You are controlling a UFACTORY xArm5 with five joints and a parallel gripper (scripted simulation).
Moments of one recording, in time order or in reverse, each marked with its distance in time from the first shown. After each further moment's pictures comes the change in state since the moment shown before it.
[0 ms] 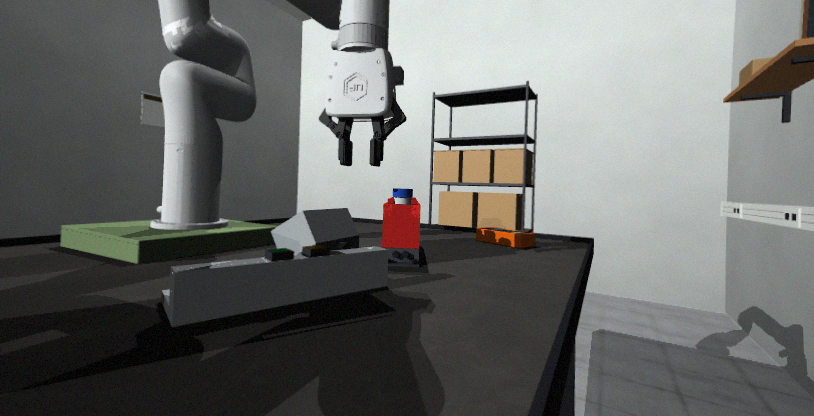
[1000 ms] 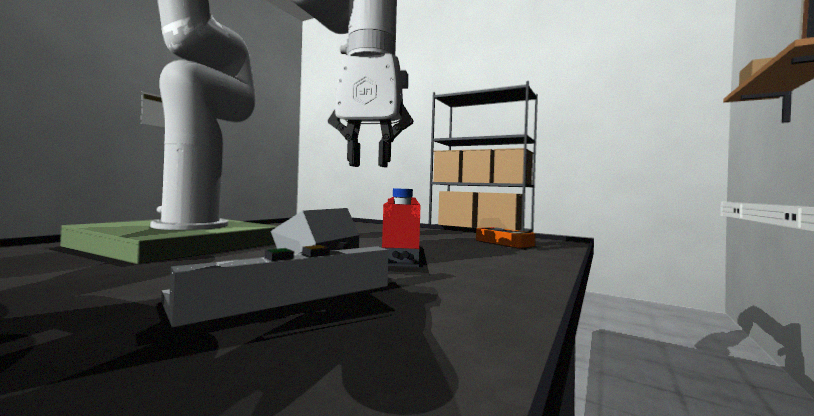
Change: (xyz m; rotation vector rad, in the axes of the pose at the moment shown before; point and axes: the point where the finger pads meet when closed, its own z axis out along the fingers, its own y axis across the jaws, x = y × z) arm 0.021 0.006 0.000 -0.001 0.001 -0.038
